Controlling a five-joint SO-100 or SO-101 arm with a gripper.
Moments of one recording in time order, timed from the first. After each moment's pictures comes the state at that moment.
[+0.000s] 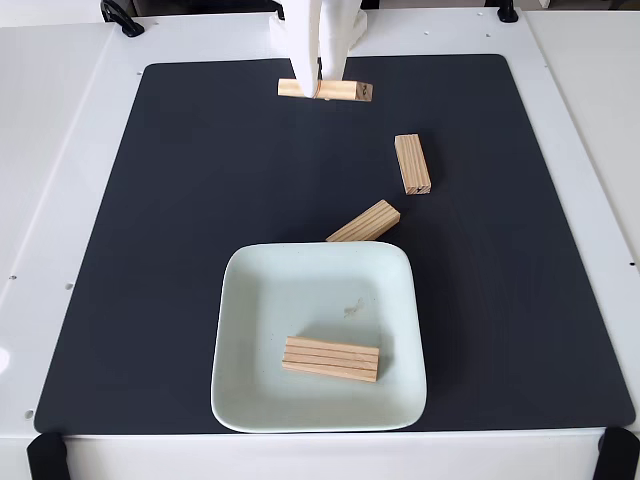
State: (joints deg) arm -10.5 133.7 127.8 41.5 29.9
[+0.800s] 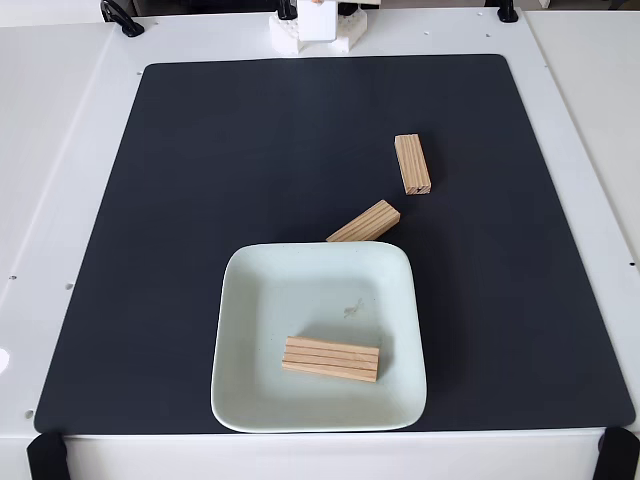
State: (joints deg) arm -10.0 129.9 112.8 37.2 2.4
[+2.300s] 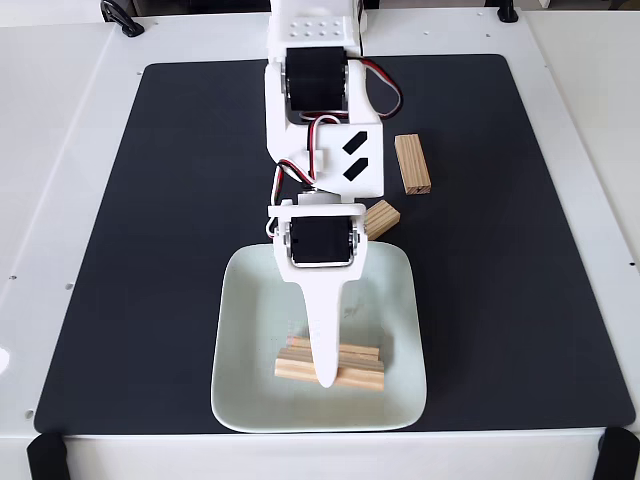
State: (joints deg) arm -10.7 30.8 22.3 40.9 2.4
